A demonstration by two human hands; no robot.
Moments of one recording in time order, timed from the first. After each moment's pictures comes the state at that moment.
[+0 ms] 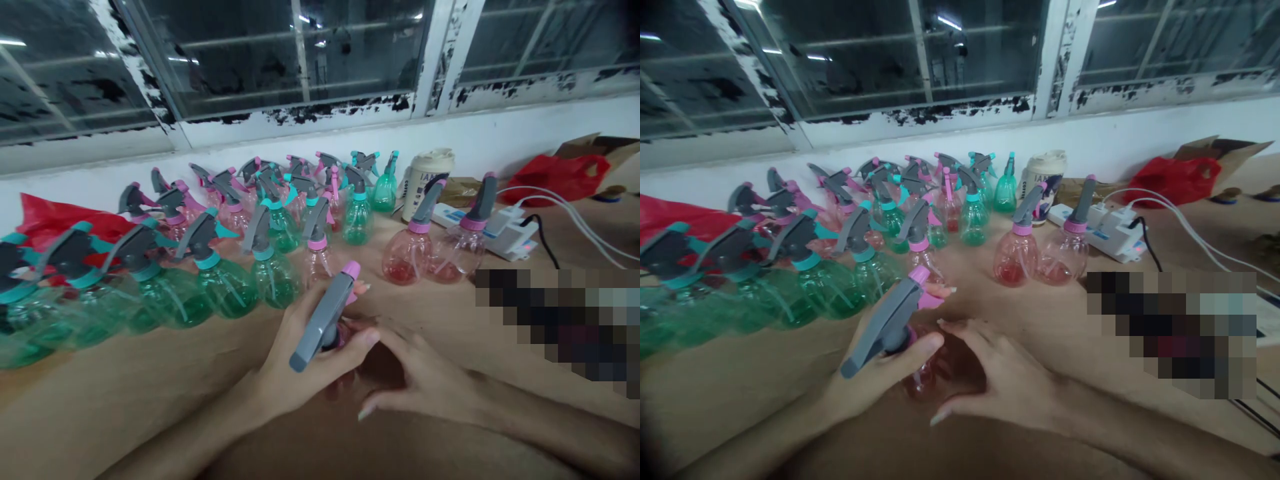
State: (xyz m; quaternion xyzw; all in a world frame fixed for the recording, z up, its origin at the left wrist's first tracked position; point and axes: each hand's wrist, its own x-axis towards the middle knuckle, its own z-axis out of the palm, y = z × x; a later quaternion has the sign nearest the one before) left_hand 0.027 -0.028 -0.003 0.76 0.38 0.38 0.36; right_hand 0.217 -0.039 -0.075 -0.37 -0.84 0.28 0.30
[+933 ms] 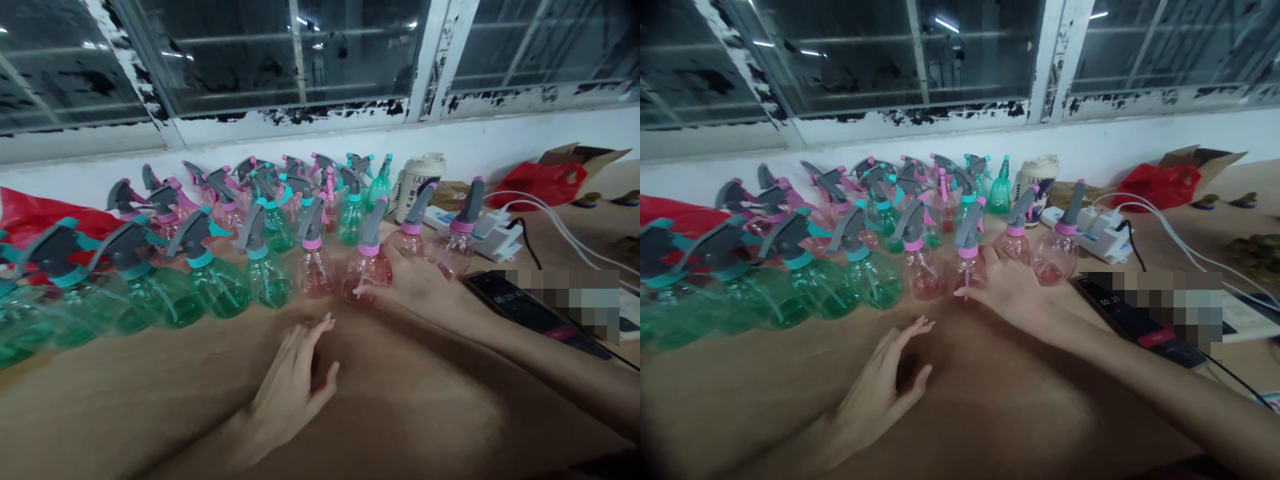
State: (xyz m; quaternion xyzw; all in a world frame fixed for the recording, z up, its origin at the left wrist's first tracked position) left_hand 0.001 -0.045 -0.085 0.86 0.44 0.23 0.10; right_hand 0.233 0.024 -0.033 -0.62 -0.75 -0.02 0.22
